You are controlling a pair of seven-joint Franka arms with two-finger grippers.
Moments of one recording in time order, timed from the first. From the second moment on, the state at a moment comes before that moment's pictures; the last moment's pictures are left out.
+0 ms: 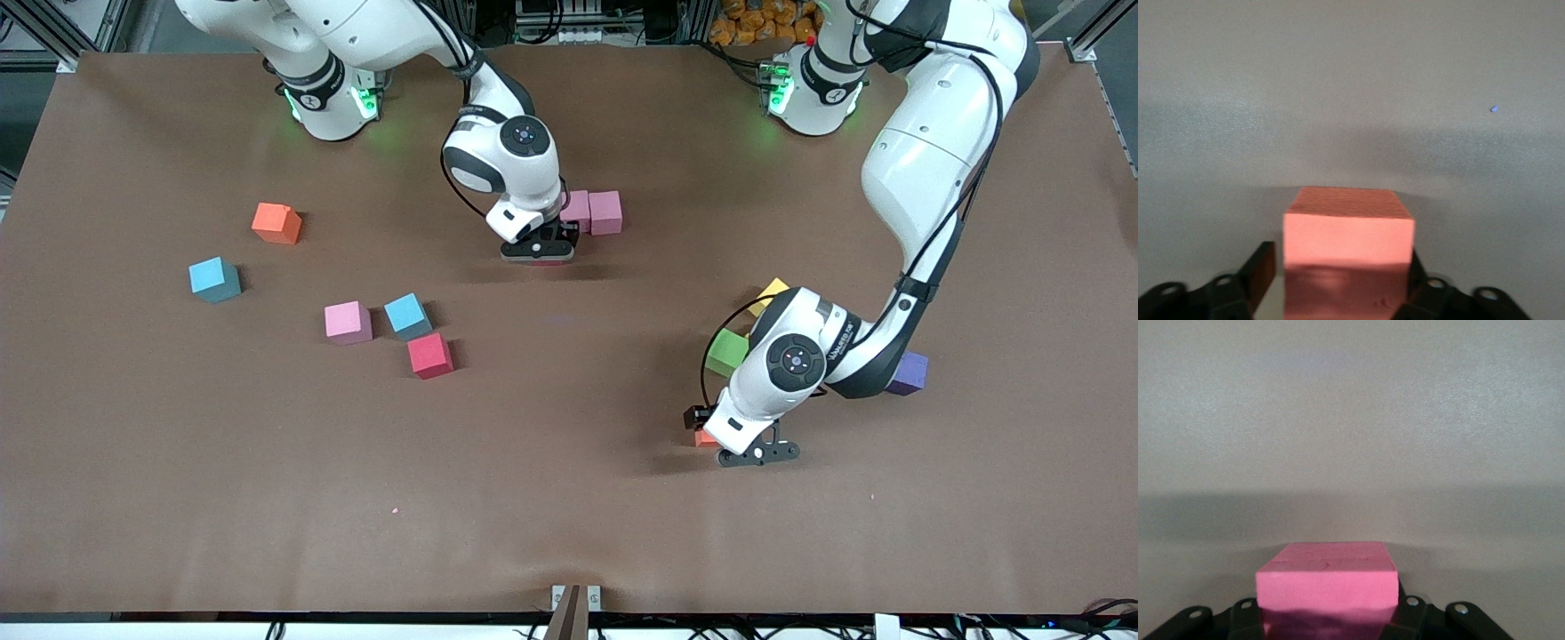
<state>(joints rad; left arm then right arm) -0.03 0.91 -0.47 -1.39 0.45 2.28 -0.70 0.57 0.52 0.34 -2.08 -0.35 2.59 1.17</state>
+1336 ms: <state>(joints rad) -0.02 0.61 -0.48 -1.36 0.35 1.87 -0.70 0.57 0.52 0.35 -2.09 -0.38 2.59 1.17</state>
